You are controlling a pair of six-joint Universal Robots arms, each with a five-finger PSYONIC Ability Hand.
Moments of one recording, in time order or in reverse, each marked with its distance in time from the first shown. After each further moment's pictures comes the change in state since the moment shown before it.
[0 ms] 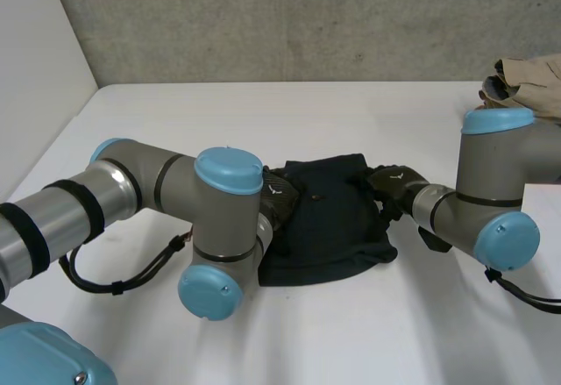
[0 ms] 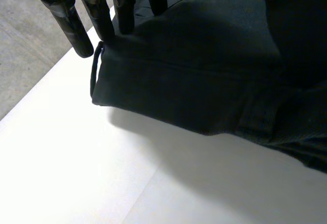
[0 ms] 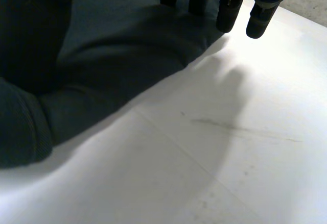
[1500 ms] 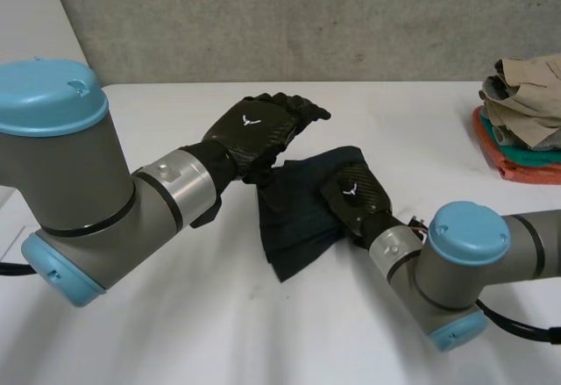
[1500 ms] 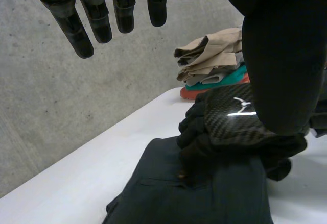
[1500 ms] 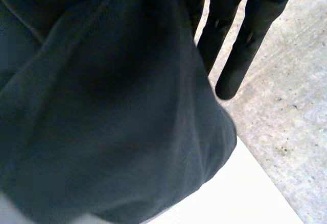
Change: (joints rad) left arm 0.170 0.574 -0.412 0.117 0.509 -0.316; right arm 0.159 -0.132 0.523 -0.880 0.000 -0.271; left_hand 0.000 0.000 -0.001 0.000 0.000; right_hand 0.684 0.776 0.726 0.728 0.635
